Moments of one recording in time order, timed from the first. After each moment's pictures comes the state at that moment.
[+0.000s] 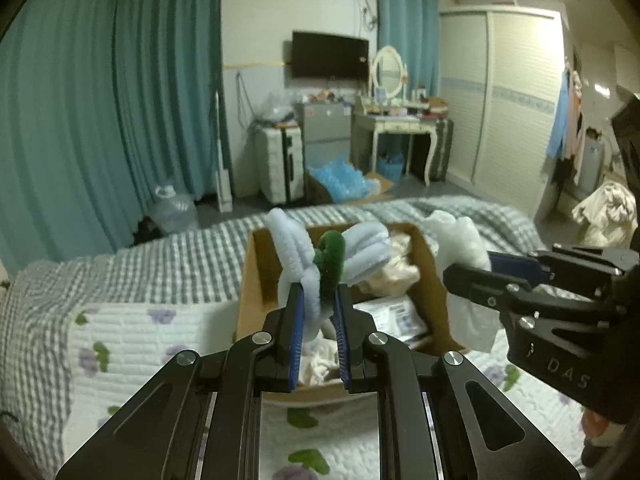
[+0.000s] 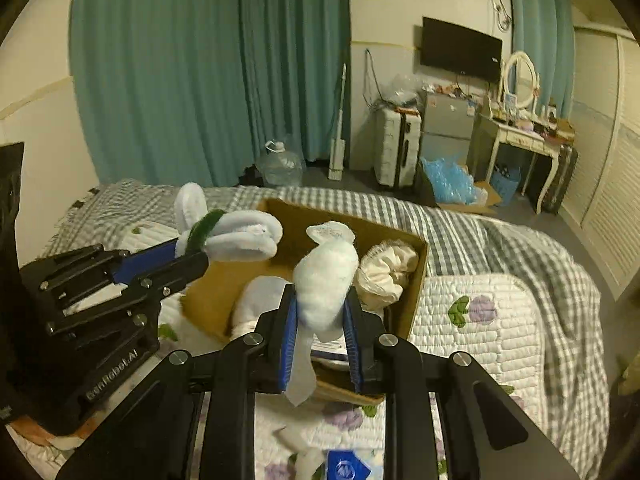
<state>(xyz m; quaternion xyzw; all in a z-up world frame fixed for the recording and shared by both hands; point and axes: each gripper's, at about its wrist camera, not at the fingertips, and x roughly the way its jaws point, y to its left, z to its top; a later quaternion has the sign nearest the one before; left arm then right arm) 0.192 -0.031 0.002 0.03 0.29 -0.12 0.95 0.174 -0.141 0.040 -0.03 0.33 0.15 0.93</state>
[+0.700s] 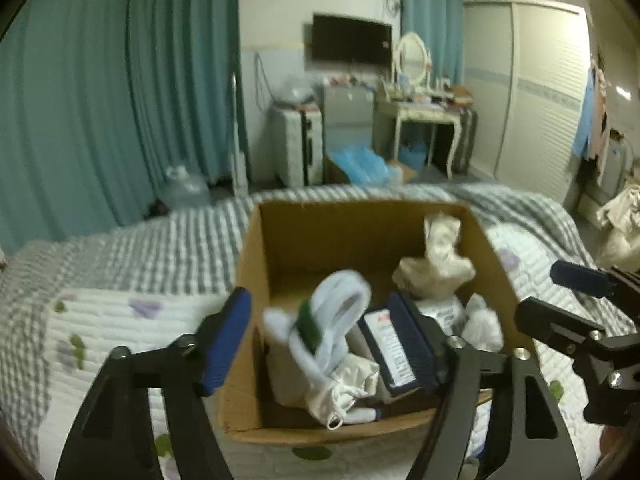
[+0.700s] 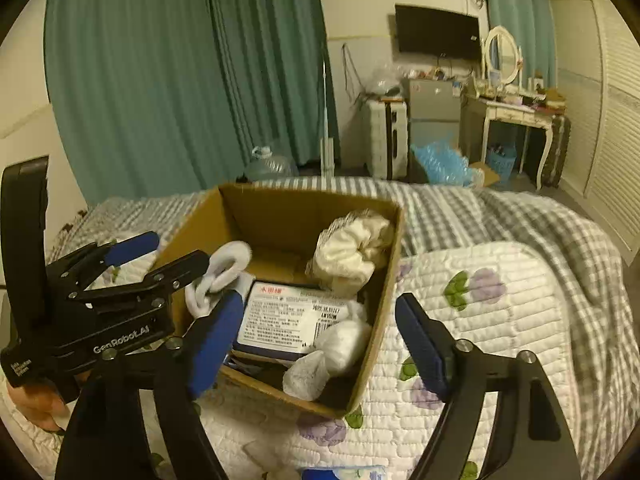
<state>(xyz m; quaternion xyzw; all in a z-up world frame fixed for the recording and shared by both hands) 0.226 -0.036 -0.032 0.03 0.29 -0.08 0.95 0.187 -0.191 -0.001 0.02 0.31 0.14 0.94</state>
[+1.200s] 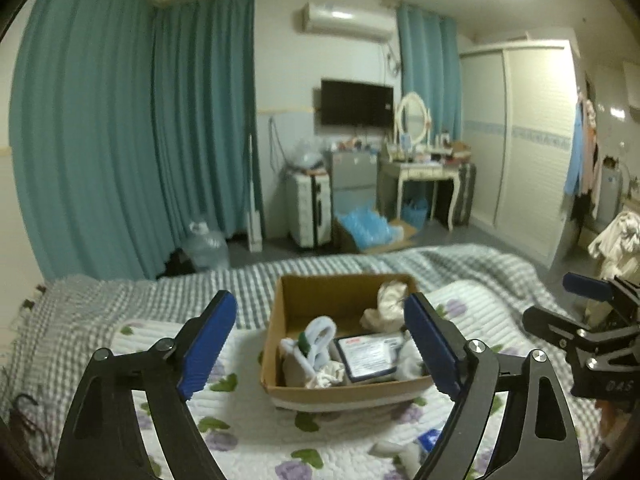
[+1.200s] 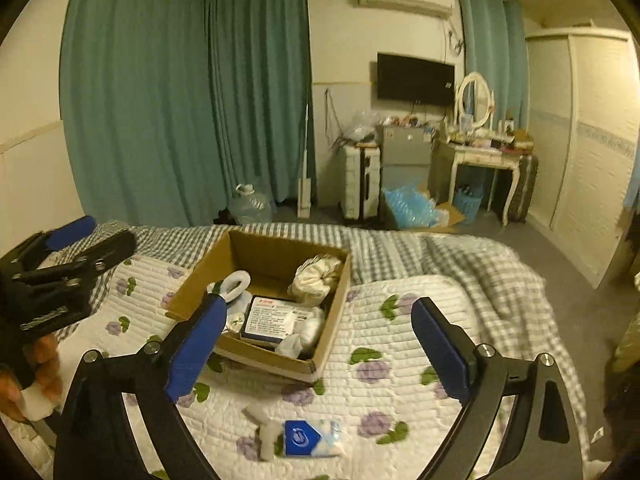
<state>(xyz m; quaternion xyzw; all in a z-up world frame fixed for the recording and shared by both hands) 0.099 -0.035 0.074 0.01 0.19 -0.06 0.98 0.070 -0.223 0.094 -0.01 0.24 0.09 0.97</state>
